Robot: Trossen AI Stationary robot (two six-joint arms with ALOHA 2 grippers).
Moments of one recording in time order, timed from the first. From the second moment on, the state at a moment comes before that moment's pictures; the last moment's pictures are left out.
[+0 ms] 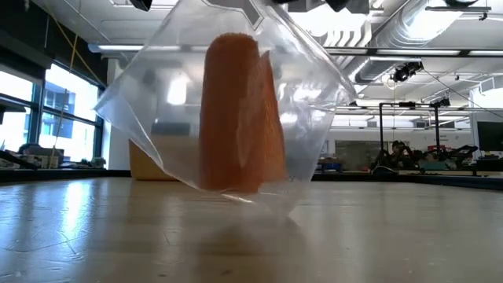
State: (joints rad) left arm -0.71 1.67 0.92 0.42 -0.84 -0.08; right arm 0.55 1.77 1.34 -0.33 0.50 0.28
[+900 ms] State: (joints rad) left arm -0.75 1.63 0.92 0.41 -0.87 -0.03; right arm 0.54 1.72 1.41 -0.27 0.41 0.22
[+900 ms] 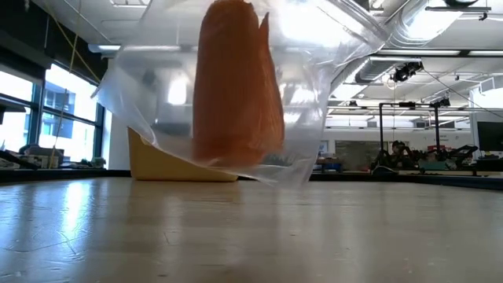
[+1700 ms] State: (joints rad) left arm -0.75 1.64 0.92 0.41 -0.87 -0.03; right arm 0.51 1.77 1.41 -0.42 0.36 0.26
